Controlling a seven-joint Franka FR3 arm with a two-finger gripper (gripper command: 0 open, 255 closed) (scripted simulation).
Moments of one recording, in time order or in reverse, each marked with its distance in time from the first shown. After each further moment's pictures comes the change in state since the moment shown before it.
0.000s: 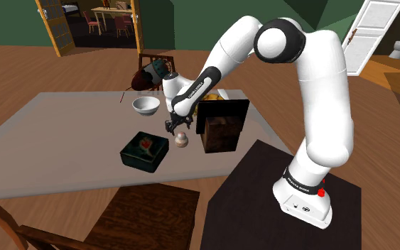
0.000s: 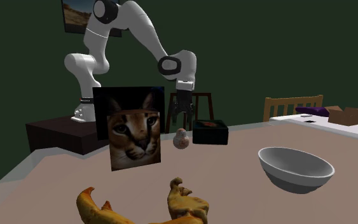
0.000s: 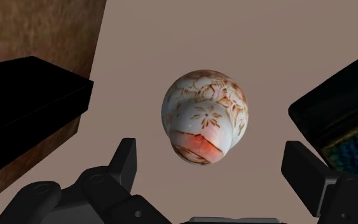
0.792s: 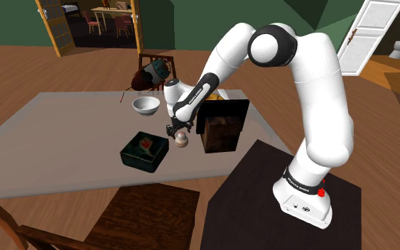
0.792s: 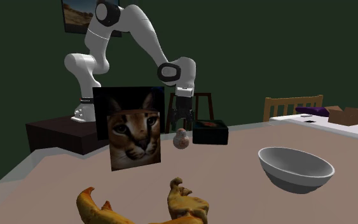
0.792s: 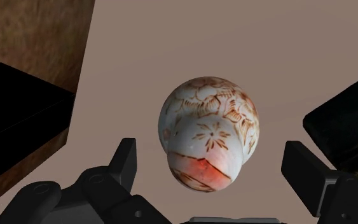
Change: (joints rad) arm 0.003 0.060 -0.014 0.007 -0.018 0.053 0.014
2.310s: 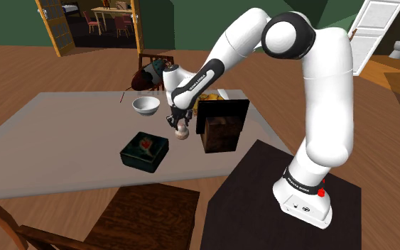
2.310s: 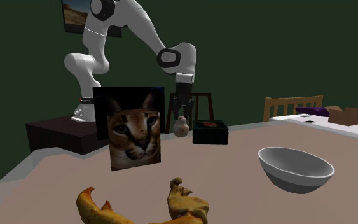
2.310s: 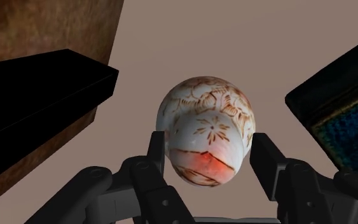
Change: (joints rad) arm -0.016 -0.128 0.025 -0.016 0.037 -0.109 -0.041
